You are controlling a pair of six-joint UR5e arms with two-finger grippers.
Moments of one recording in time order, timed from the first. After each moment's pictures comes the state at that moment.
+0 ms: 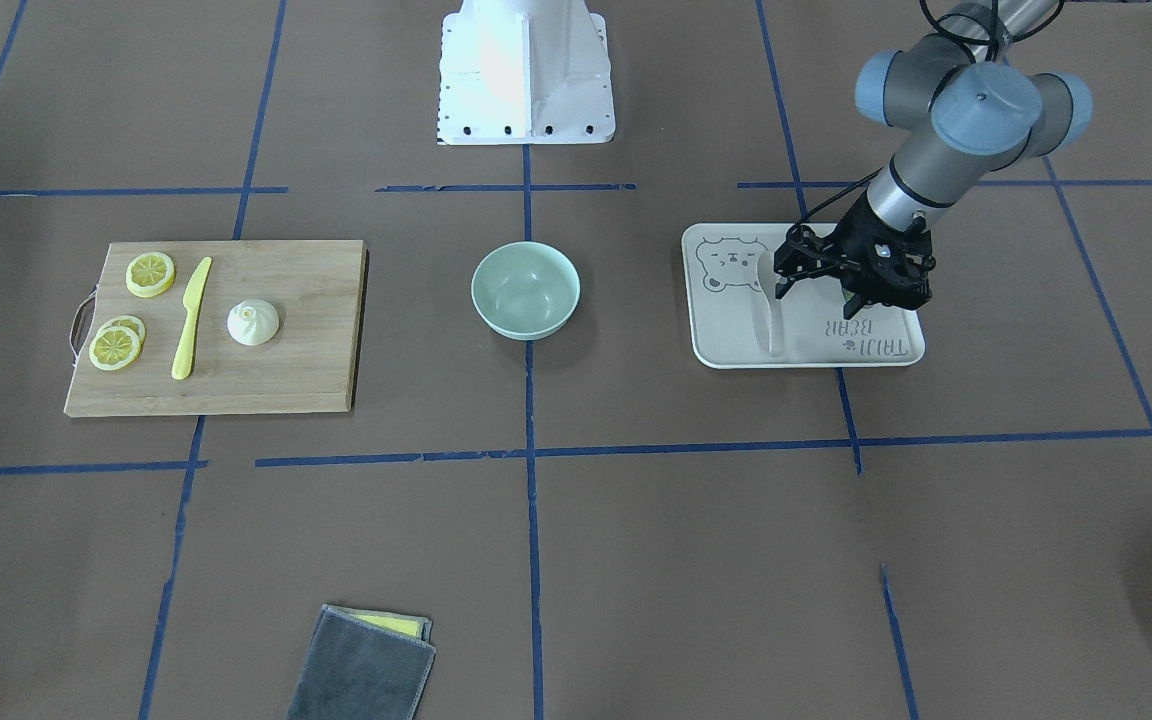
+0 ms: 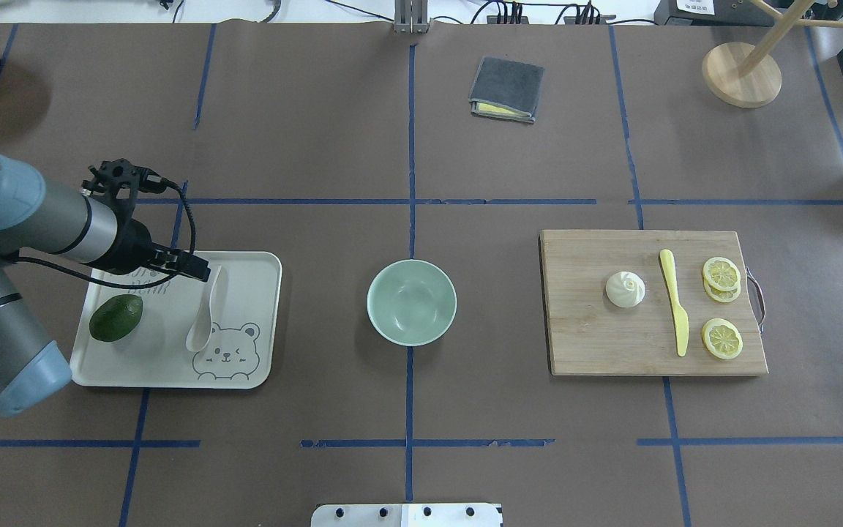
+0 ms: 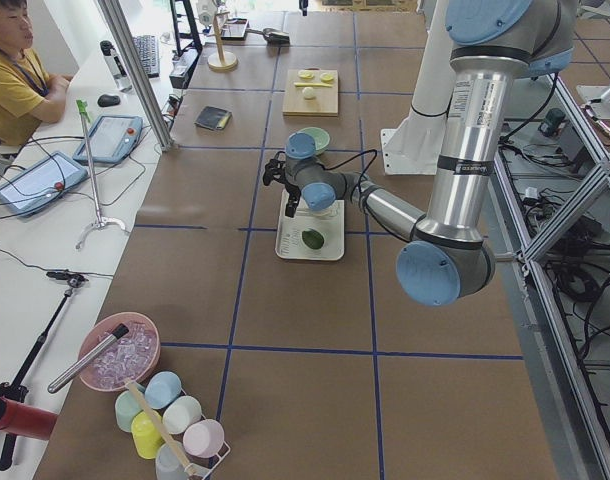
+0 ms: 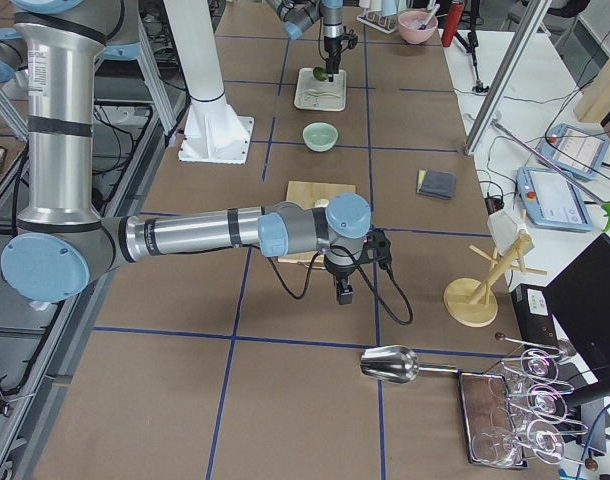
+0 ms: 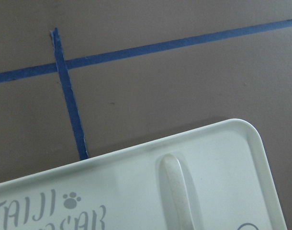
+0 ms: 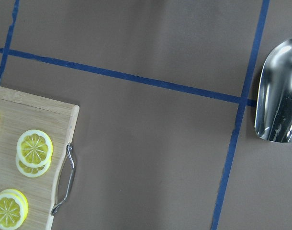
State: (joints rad) left arm -0.73 -1.77 -1.77 -2.04 -2.05 -0.88; right arm 1.45 -1.65 1.80 -1.55 2.44 -0.02
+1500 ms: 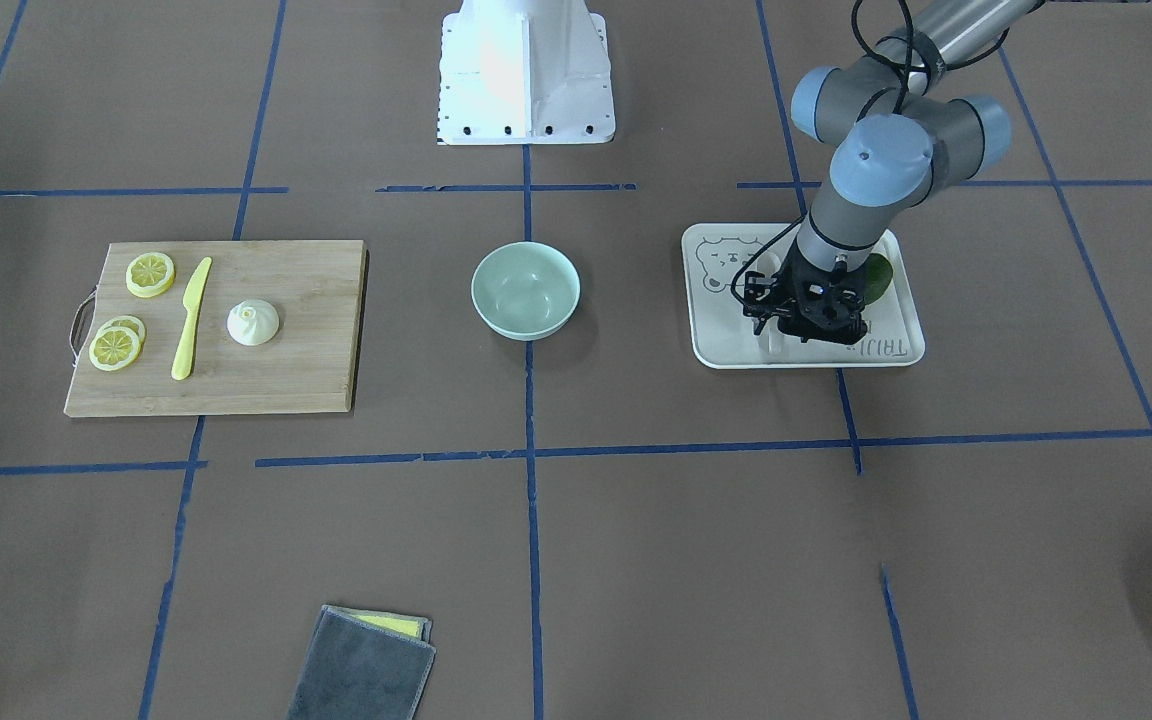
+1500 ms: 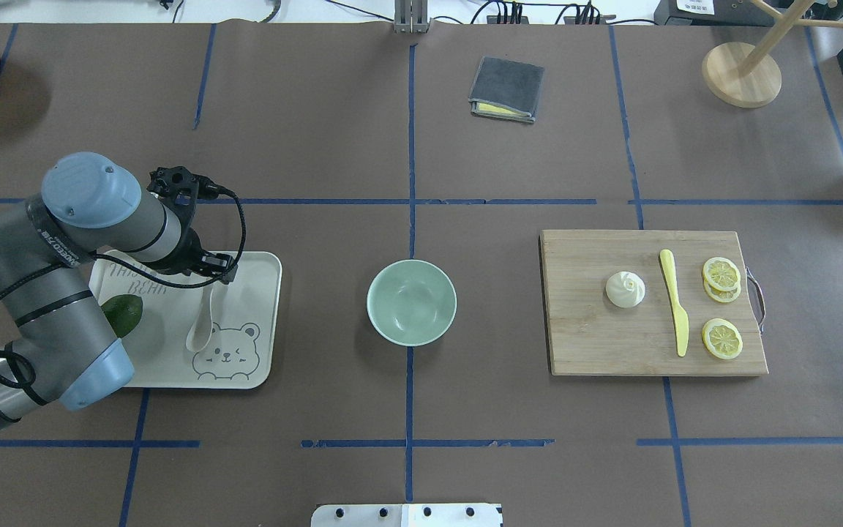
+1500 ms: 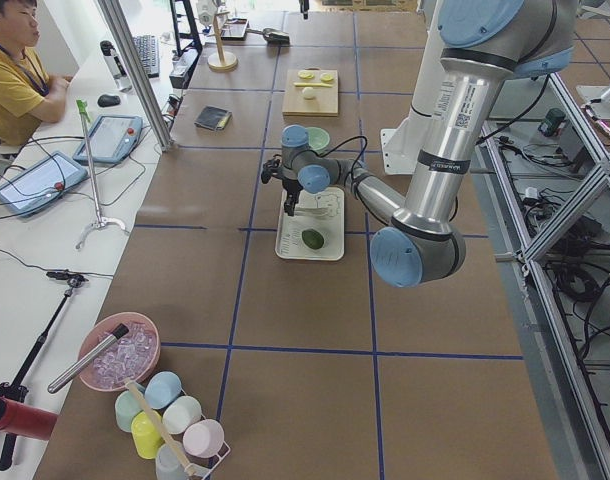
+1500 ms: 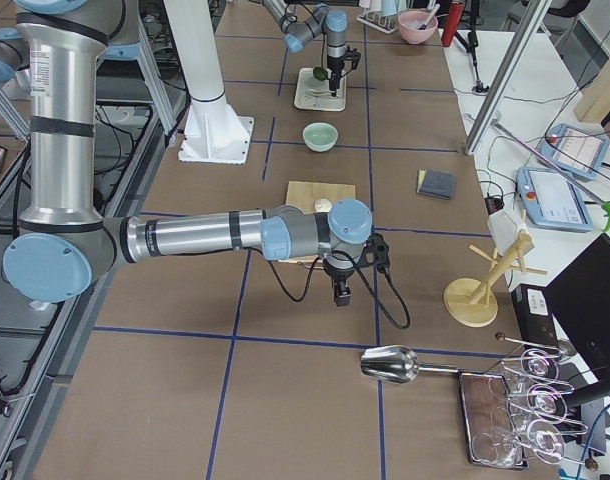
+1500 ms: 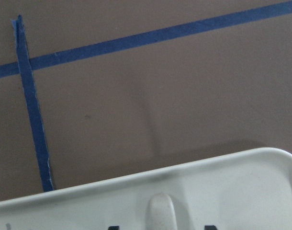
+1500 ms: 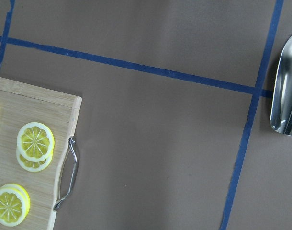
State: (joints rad) left arm -0.67 -1.88 -1.70 -1.85 -1.97 -0.86; right arm 1.43 -1.65 1.77 -1.55 2.45 -0.02
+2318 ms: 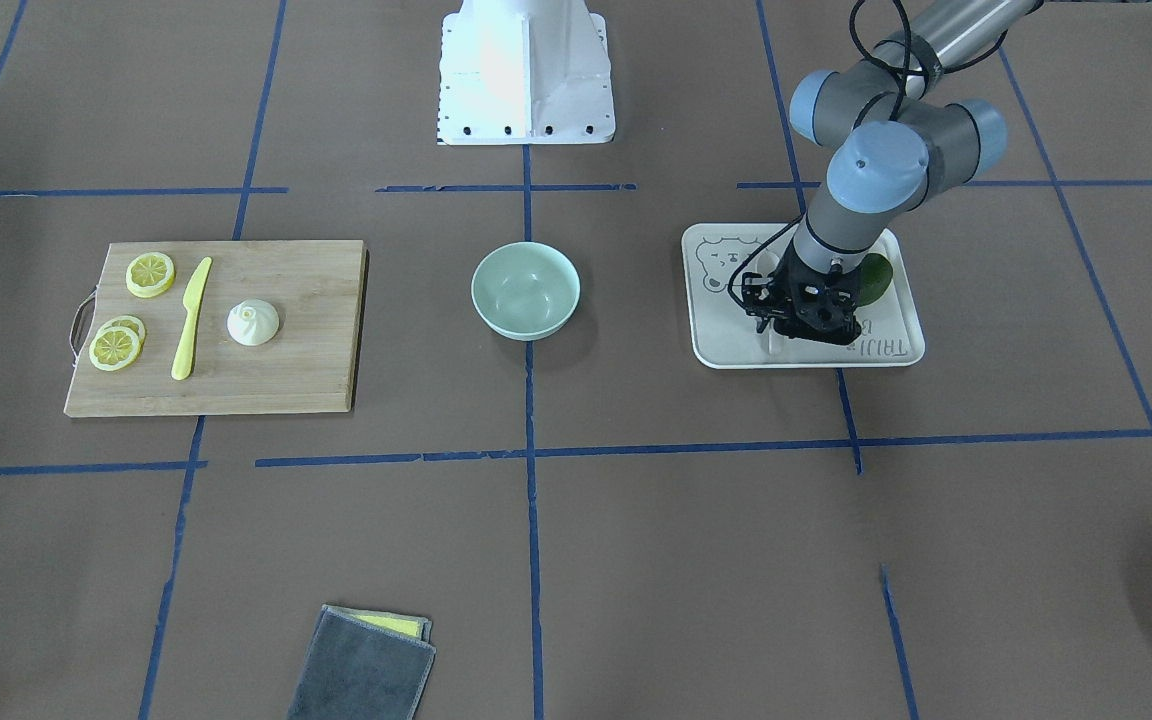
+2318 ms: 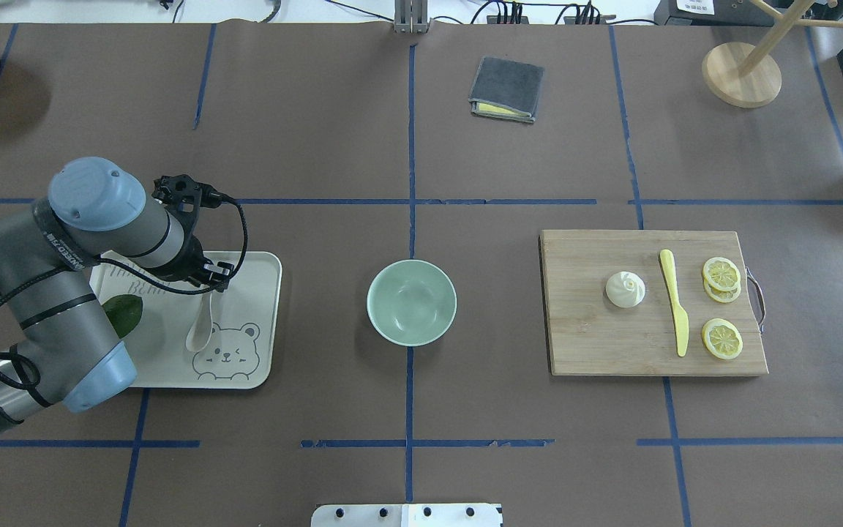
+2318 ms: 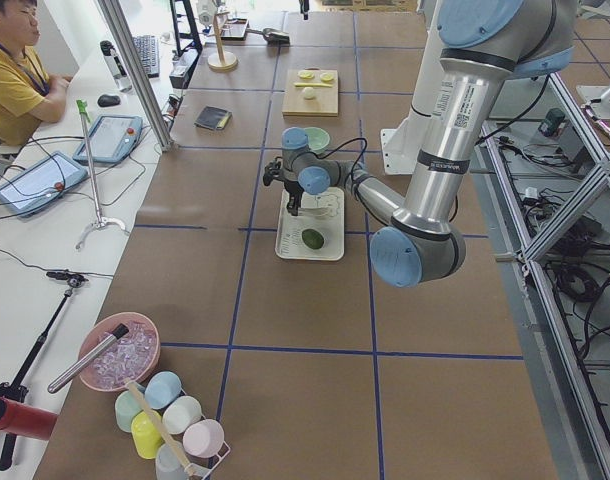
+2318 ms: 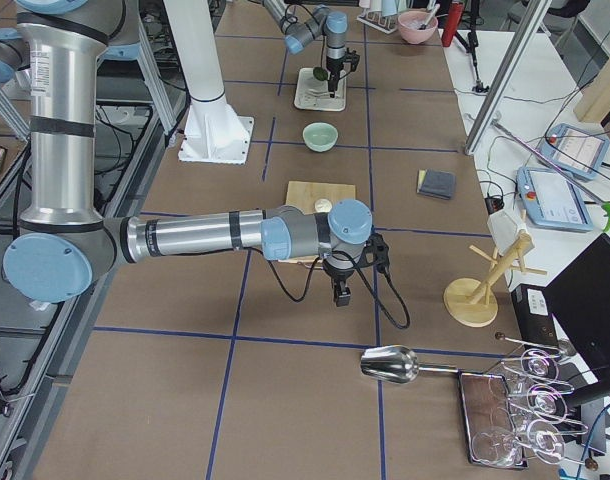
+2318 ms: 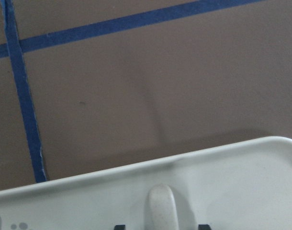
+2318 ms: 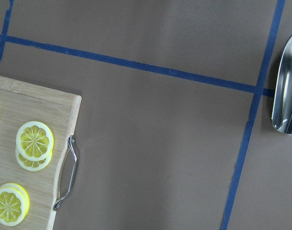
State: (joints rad) left arm -0.66 -1.88 -1.69 -1.85 -2.00 -0.86; right arm 1.43 -1.65 1.77 -1.55 2.45 -0.02
